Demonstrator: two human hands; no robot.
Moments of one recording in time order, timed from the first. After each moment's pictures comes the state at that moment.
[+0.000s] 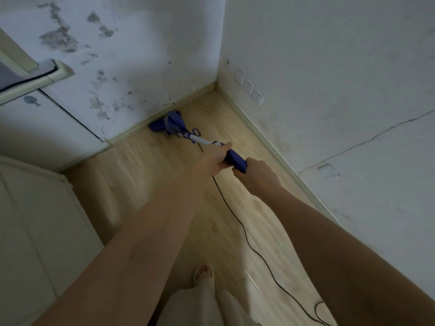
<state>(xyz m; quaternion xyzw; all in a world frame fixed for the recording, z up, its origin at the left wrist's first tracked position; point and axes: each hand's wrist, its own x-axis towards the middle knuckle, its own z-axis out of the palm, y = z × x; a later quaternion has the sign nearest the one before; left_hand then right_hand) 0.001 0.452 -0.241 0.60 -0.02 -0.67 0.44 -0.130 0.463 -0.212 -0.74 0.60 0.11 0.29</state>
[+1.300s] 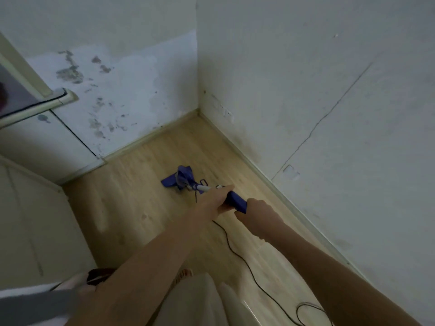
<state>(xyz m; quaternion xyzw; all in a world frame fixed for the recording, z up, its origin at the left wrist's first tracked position) -0.208 0.610 -0.174 0.63 -0.02 -0.67 0.39 -0.331 0.621 -0.122 -0.73 0.59 0.16 0.30</state>
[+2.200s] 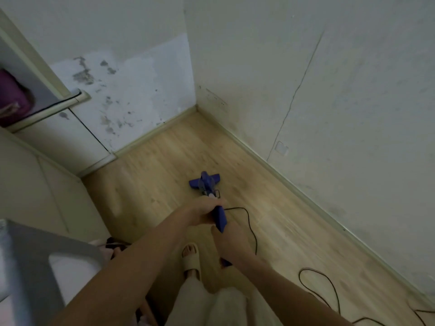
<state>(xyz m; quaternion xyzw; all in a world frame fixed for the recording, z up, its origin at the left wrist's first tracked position) -0.284 0.795 -0.150 0.67 -0.16 -0.69 0.22 -0.400 0.849 -0.112 -0.57 0.63 0.02 0.53</state>
